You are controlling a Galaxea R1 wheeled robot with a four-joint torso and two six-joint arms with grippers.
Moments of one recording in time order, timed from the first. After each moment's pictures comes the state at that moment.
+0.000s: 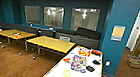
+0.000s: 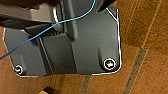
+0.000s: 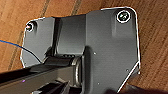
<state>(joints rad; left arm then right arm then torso) 1.53 2.99 -2.72 0.13 -0.02 -0.13 -1.49 3.01 -2.70 -0.07 -0.10 0.02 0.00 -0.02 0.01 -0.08</state>
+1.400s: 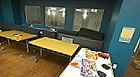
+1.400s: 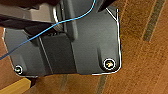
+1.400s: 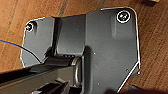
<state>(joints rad) 1.53 2.99 -2.72 0.13 -0.02 -0.13 -1.49 3.01 -2.70 -0.07 -0.10 0.02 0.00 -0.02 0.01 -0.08</state>
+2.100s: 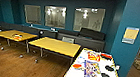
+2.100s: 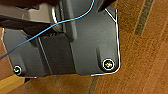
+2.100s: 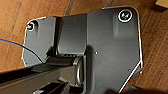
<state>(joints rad) 1.52 2.99 -2.72 0.13 -0.02 -0.13 -1.49 3.01 -2.70 -0.07 -0.10 0.02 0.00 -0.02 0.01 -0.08</state>
